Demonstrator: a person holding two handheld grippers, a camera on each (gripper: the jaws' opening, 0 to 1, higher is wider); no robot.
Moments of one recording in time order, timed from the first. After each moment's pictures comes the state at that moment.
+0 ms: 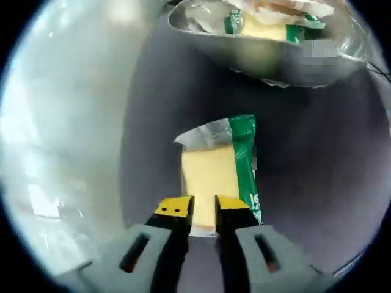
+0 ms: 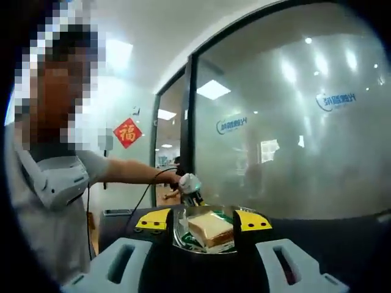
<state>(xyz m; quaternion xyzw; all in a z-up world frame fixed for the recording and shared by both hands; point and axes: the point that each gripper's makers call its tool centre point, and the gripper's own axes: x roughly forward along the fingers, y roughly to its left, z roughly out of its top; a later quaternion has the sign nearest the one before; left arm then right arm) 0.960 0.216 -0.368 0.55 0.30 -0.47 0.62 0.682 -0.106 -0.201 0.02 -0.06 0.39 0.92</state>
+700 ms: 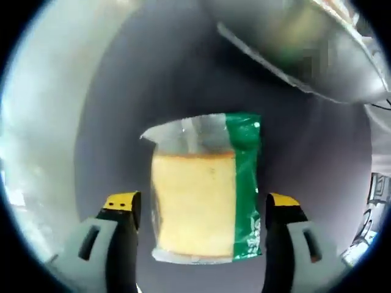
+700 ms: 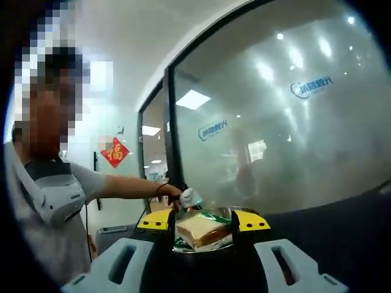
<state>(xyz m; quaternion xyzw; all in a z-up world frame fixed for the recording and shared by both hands) 0.961 0.211 -0.421 0.48 0.41 -0.53 0.57 0.696 -0.126 -0.216 0.10 -0.07 0.36 0.93</state>
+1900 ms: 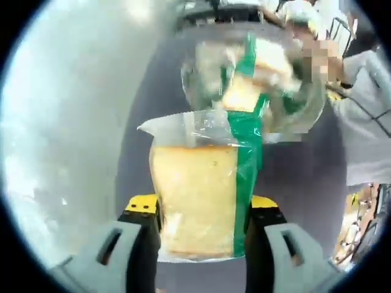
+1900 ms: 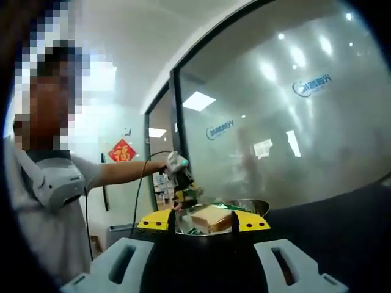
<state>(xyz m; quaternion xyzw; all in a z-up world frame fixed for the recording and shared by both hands) 0.902 0.182 -0.225 0.44 0.29 -0.54 0.65 0.654 -0.127 -0.233 0.11 -0.08 0.38 0.92</state>
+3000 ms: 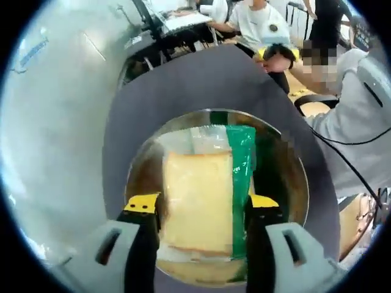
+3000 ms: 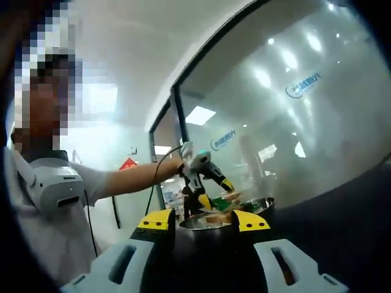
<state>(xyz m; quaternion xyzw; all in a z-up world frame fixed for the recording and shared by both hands) 0.825 -0.005 -0.240 0.45 0.19 -0.65 0.59 0.630 -0.143 -0.246 0.18 -0.11 0.39 0.90</state>
